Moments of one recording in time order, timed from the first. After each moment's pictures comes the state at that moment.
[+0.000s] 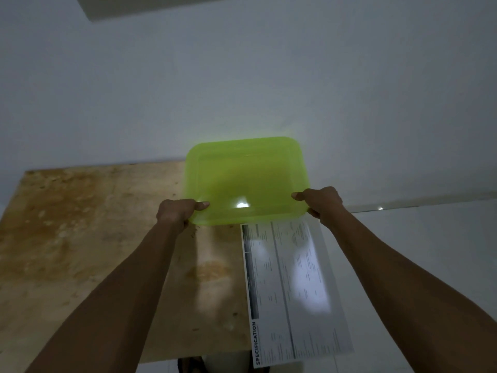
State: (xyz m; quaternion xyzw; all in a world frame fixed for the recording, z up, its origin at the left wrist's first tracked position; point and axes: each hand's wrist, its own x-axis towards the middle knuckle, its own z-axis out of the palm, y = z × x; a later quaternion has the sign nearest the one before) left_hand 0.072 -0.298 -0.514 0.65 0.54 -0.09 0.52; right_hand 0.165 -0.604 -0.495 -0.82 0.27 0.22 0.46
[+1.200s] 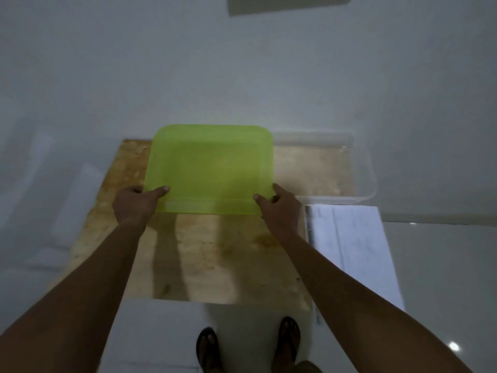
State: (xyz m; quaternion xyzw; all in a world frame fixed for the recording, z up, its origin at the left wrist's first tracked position) left_hand -0.108 -0.129 -0.447 0.74 0.55 0.12 0.37; right_hand -0.008 -0.396 -0.485 -0.88 0.01 0.11 0.47
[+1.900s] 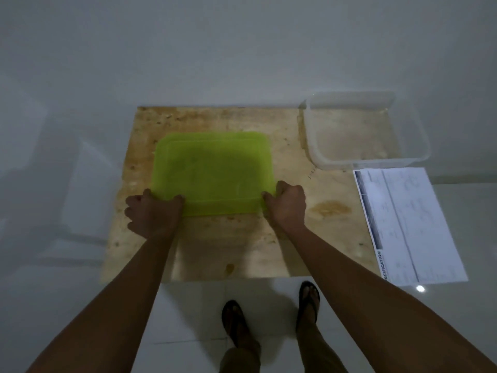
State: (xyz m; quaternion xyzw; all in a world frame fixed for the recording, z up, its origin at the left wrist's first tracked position) left_hand -0.181 -0.036 -0.536 0.81 0.55 0.00 0.22; right_hand -0.091 -0.275 -0.544 -0.93 0.06 0.14 0.34
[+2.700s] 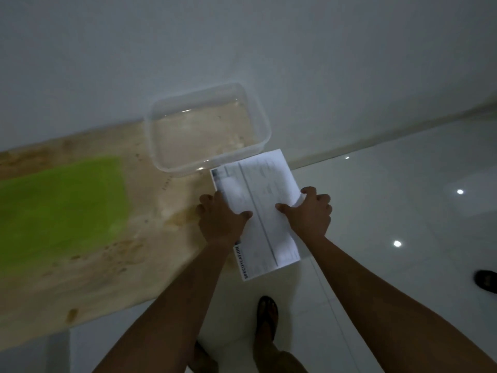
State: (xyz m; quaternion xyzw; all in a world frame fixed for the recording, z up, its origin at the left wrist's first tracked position) left_hand -0.063 -0.473 -0.542 0.93 0.23 -0.09 0.27; right_hand -0.049 -0.654 -0.542 -0.92 0.26 0.10 0.27
